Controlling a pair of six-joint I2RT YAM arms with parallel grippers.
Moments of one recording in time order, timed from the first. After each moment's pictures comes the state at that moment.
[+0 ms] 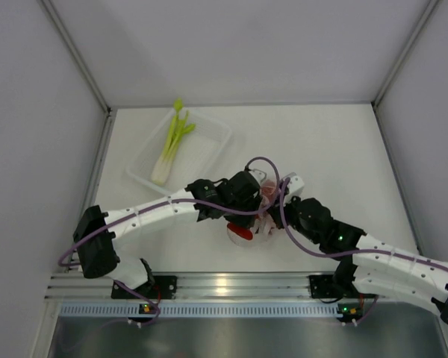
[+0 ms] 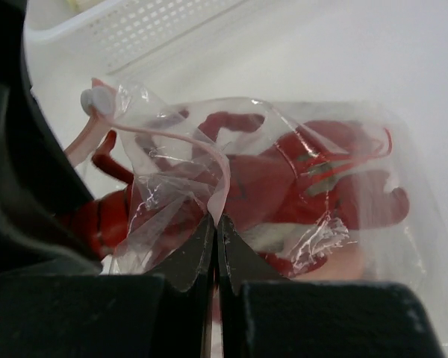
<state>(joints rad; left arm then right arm) -1.08 1.50 1.25 -0.72 -0.04 -0.52 0.96 0.79 0.45 -0.01 0.29 0.27</state>
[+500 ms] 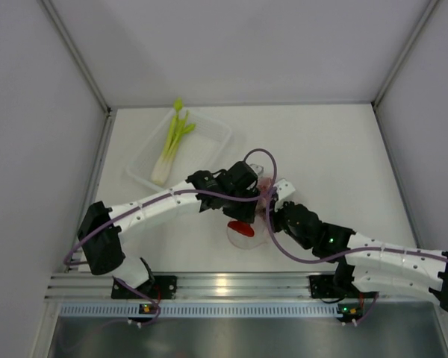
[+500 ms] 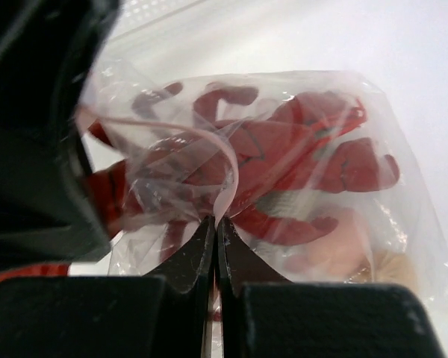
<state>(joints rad) -1.01 1.54 1.30 -0.76 0.03 -0.56 1.08 0.88 0.45 0.02 0.42 0.21</state>
